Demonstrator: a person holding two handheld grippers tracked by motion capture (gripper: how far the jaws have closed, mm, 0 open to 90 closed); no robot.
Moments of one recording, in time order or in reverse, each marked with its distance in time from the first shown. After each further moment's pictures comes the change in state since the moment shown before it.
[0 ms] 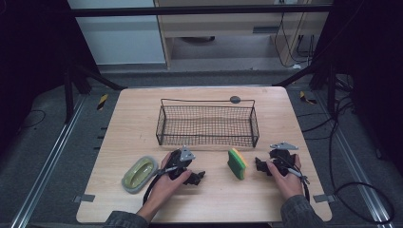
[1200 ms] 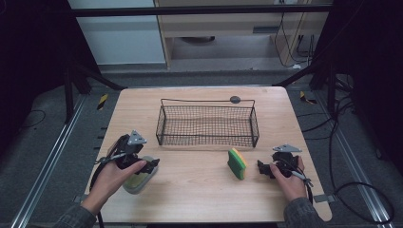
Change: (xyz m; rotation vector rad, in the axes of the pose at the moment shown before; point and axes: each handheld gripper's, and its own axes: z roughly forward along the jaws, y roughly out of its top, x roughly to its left) left arm 0.074 -0.001 -0.145 0.111 0.162 -0.051; right arm -0.006 -0.007 -0.007 0.004 0.030 -0.027
